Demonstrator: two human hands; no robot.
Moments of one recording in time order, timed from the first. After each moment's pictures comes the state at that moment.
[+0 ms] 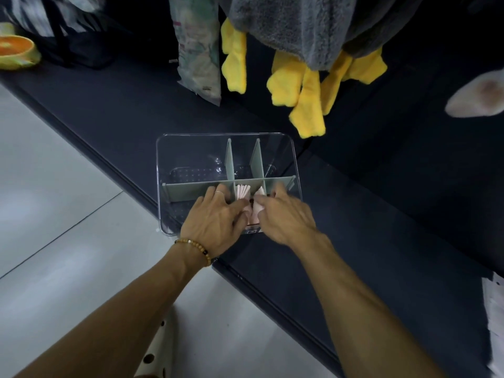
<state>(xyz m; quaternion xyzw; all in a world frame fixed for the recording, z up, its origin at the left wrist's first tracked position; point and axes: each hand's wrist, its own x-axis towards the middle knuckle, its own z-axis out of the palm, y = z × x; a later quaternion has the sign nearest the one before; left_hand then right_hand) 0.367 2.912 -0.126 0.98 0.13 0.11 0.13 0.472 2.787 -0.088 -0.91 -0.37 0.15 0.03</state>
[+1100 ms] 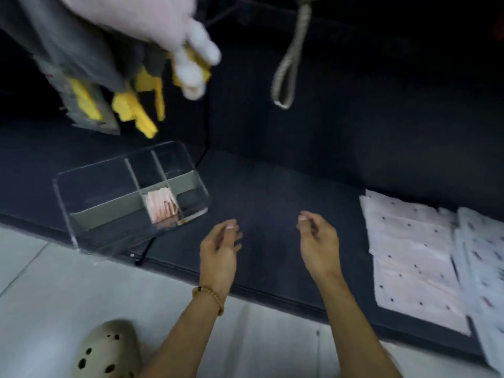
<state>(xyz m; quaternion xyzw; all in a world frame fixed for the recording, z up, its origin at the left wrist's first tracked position) 0.341 2.705 -0.068 0.59 0.26 0.11 0.76 0.395 2.546 -0.055 -0.84 0.08 -0.01 0.54</state>
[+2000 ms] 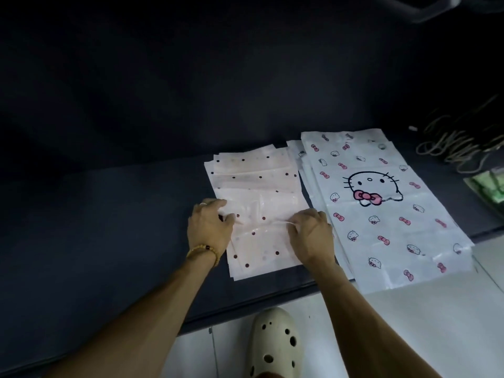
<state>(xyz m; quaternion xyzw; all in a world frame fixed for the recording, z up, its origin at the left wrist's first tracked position) 0.457 2.402 -0.129 0.93 -0.02 0.01 0.38 0.387 2.210 -0.134 -0.97 0.19 -0.05 0.17</state>
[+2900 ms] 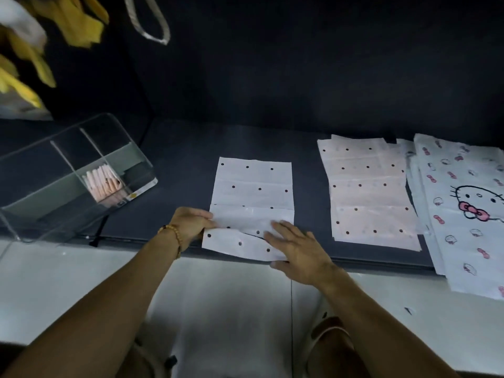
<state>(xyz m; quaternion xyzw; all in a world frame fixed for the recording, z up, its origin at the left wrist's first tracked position) 0.368 2.686 -0.110 0.73 0.31 -0.18 0.59 0.334 2.419 -0.140 -0.95 -0.23 0.19 0.08</state>
